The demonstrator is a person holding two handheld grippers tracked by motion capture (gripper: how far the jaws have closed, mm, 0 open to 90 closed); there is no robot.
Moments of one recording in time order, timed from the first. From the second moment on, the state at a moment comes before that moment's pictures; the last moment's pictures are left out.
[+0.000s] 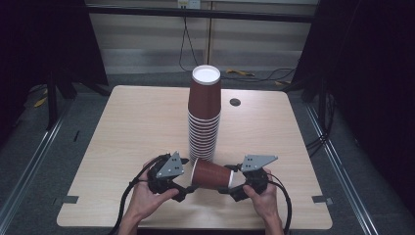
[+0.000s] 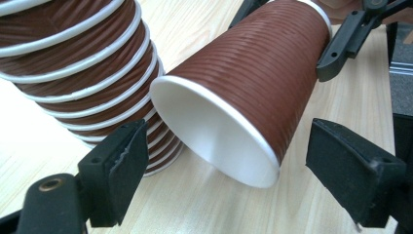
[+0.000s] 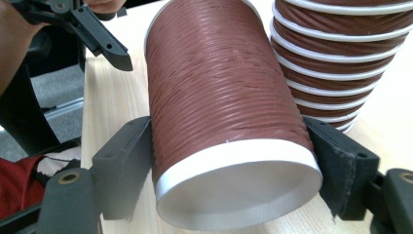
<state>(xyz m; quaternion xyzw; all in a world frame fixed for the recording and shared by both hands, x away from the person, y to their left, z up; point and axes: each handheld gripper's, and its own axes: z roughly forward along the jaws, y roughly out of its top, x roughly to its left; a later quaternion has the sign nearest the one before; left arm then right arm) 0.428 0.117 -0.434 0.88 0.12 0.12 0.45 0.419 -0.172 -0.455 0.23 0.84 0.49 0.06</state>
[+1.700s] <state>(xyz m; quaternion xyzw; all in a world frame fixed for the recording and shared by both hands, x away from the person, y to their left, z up) 0.433 0.112 -0.445 0.86 0.10 0.06 0.49 0.410 -0.179 -0.461 0.18 0.80 0.58 0.04</state>
